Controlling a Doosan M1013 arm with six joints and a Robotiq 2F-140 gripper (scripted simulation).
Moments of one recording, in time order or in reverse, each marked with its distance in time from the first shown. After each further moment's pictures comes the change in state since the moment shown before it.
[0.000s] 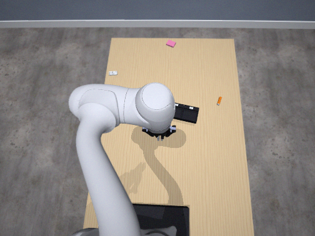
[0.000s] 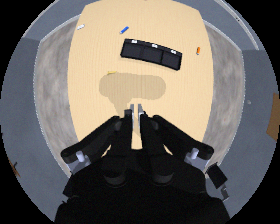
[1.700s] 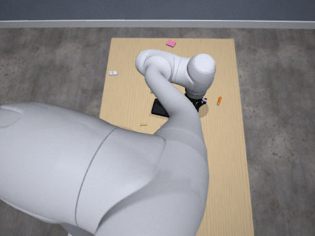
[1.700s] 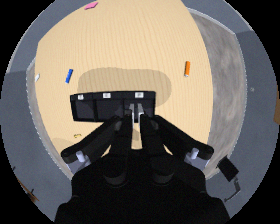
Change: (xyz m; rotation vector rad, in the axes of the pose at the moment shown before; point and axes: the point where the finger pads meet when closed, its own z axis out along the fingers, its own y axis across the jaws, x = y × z) arm 0.182 0.145 0.131 -0.002 0.000 0.190
